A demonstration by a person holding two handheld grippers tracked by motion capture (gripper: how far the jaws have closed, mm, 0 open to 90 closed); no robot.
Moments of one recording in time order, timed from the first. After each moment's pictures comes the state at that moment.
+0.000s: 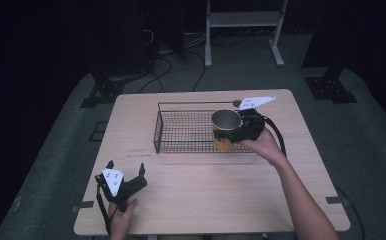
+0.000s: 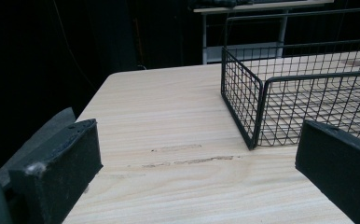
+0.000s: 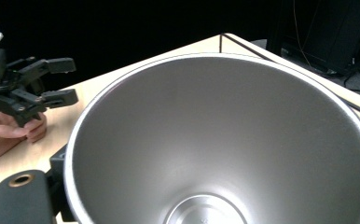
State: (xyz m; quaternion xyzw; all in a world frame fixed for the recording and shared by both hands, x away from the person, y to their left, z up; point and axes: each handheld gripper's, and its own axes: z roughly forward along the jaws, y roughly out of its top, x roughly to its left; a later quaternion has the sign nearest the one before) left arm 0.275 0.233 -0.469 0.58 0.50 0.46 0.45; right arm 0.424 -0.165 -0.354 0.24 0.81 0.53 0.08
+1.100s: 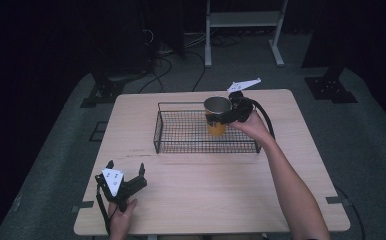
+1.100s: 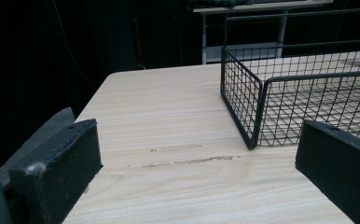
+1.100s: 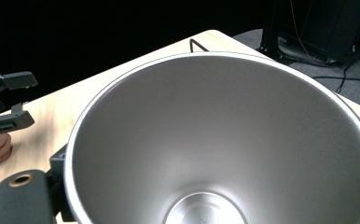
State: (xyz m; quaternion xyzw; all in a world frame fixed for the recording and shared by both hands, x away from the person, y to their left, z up) left arm 0.275 0.233 -0.469 0.58 0.50 0.46 0.45; right arm 0.488 -0.145 -0.353 0.26 0.82 0.52 0.06
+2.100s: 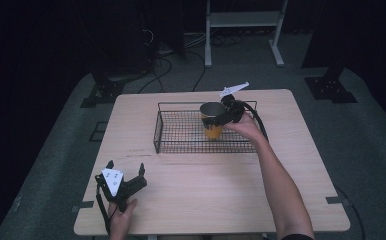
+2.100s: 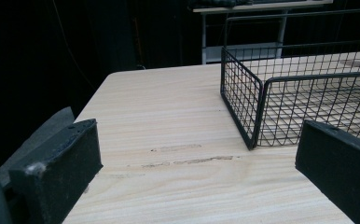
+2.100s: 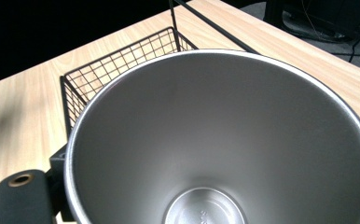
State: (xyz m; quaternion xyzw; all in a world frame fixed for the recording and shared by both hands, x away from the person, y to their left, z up) left arm 0.275 0.234 -0.469 0.58 0.50 0.46 0.45; right arm 0.519 -0.130 -0.393 0.27 0.83 0.48 0.04
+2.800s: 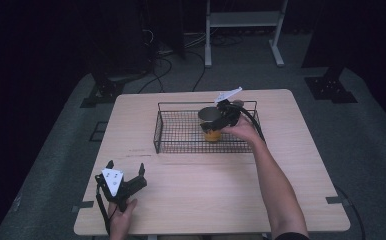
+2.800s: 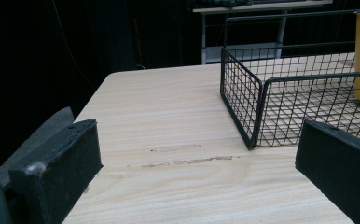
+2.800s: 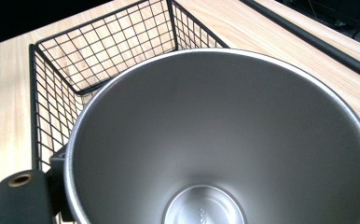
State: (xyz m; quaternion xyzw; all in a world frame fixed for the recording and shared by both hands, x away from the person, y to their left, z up) left arm 0.275 0.234 -0.469 0.58 0.50 0.46 0.45; right arm 0.524 -0.119 -0.414 0.26 0.85 0.45 0.05
